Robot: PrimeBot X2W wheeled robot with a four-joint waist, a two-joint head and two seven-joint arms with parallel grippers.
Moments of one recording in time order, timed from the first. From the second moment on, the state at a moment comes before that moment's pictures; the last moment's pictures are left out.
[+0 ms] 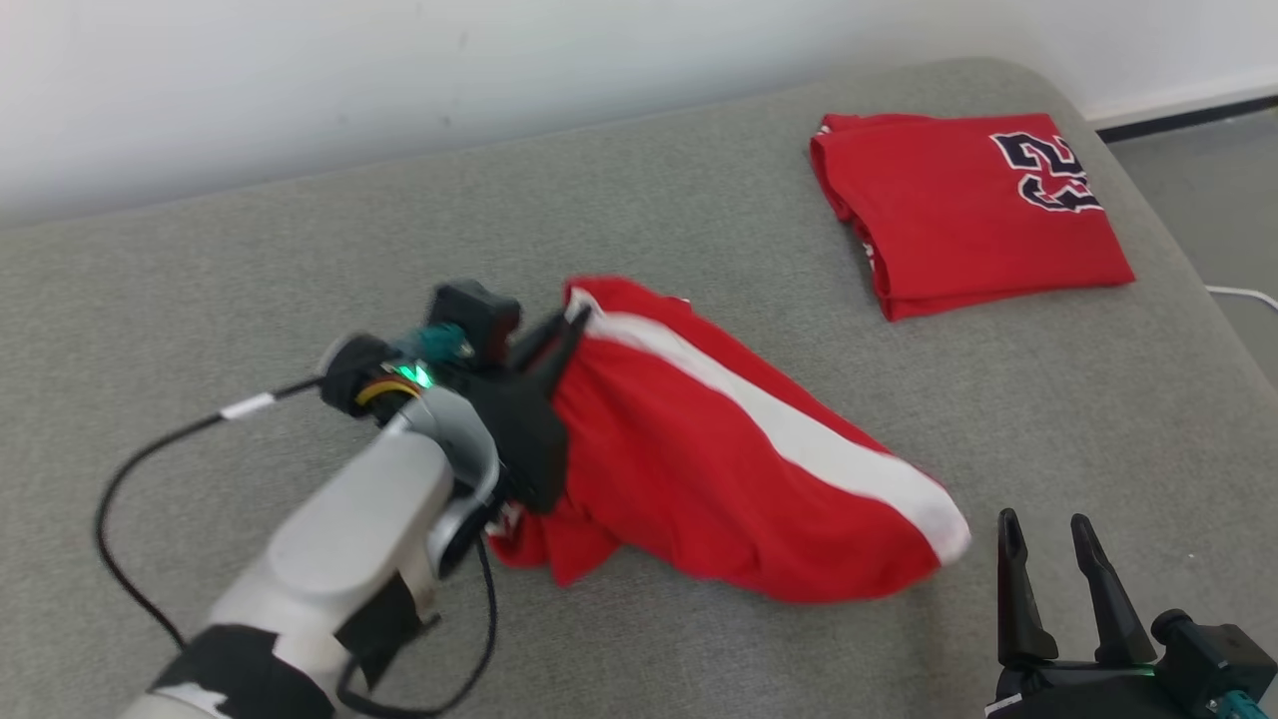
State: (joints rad) left arm -0.89 0.19 -0.87 0.76 -0.74 -0.13 -0.07; right arm 0.00 -0.06 -0.02 0.17 0.30 0.13 -0.26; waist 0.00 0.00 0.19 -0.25
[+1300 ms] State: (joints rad) left arm -0.14 0.31 -0.68 0.22 -0.69 0.06 -0.26; right arm 0.08 -0.11 -0.02 0.19 0.31 0.13 -0.26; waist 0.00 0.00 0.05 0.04
